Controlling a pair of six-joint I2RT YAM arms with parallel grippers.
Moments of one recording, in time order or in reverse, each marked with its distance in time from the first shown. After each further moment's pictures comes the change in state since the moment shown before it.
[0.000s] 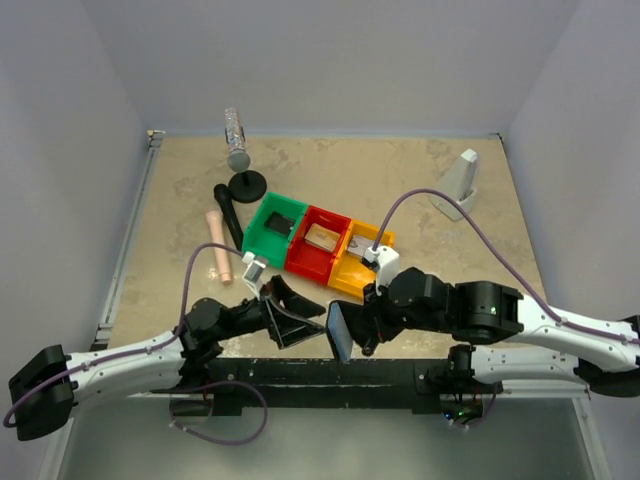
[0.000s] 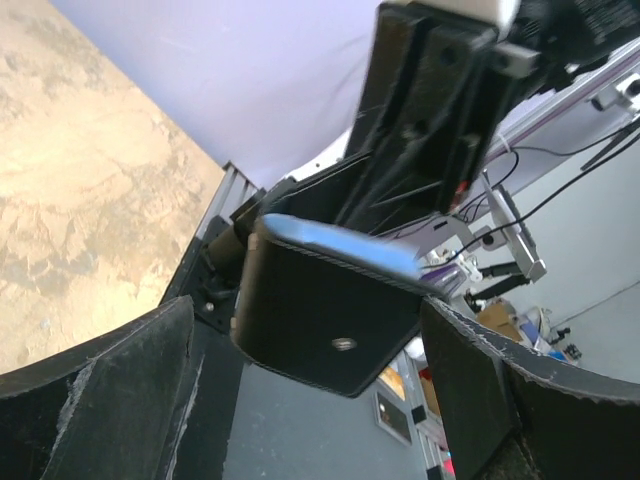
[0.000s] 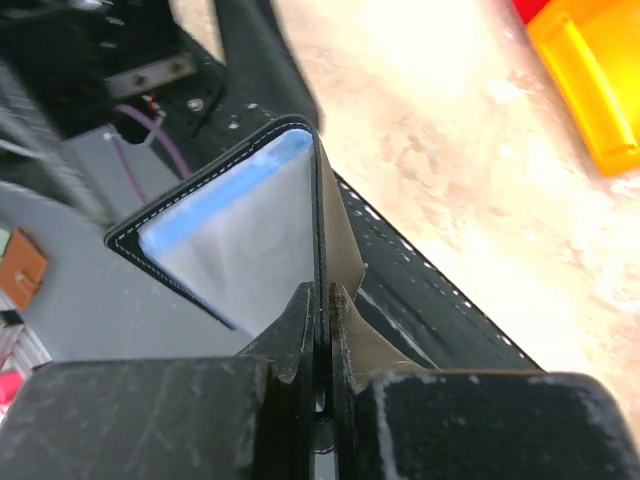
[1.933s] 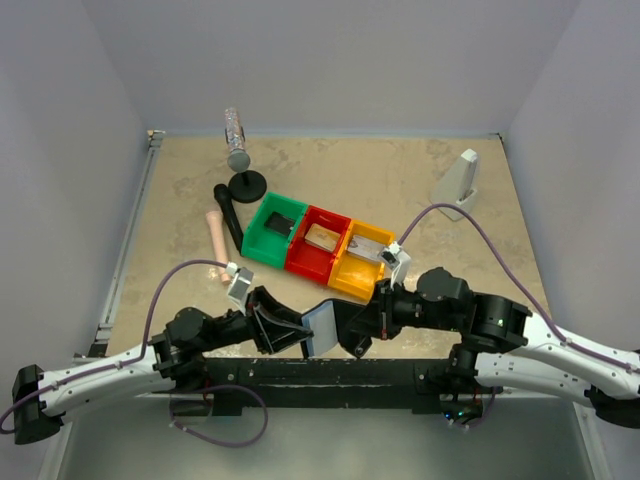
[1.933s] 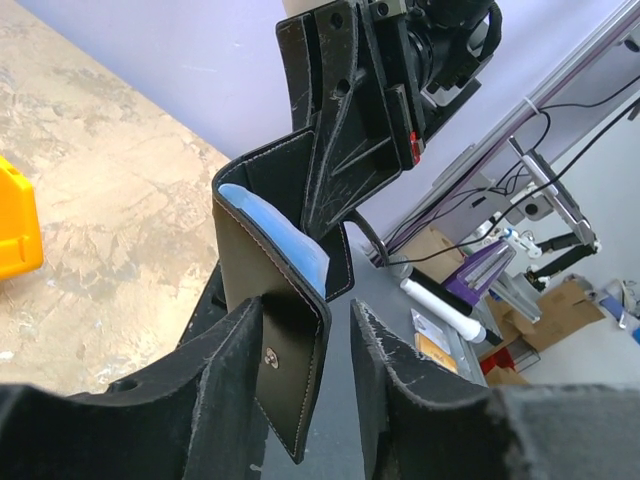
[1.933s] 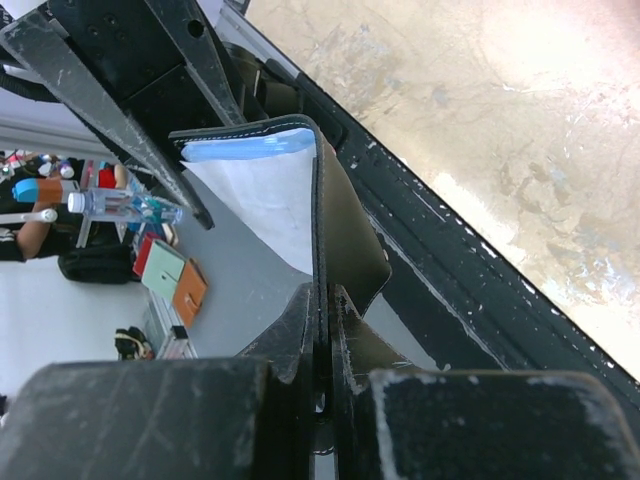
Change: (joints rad) left arm -0.103 -0.370 0.029 -0.401 -0.118 0.220; right arm -0.167 -0.211 -0.274 0.322 -0.249 0.183
